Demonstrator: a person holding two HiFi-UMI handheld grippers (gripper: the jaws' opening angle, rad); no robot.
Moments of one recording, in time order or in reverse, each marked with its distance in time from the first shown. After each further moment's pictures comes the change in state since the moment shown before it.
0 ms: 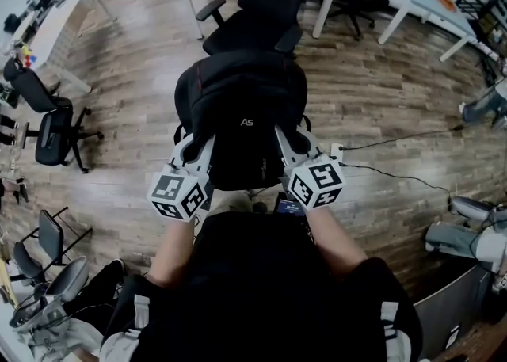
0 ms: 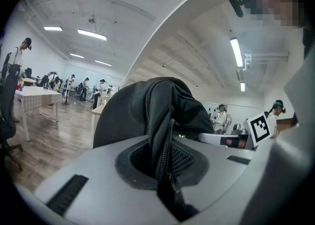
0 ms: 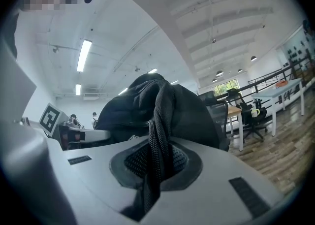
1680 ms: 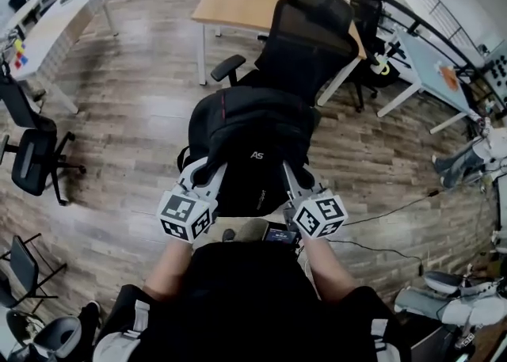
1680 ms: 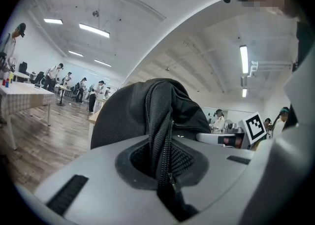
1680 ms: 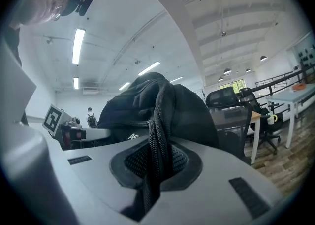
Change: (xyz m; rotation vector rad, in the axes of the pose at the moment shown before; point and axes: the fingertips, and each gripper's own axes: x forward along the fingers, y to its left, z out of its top) left arm 0.185 0.242 0.083 -0.029 -0.050 -0.047; right arm 0.304 -0.073 0.060 -0.050 0.044 0.034
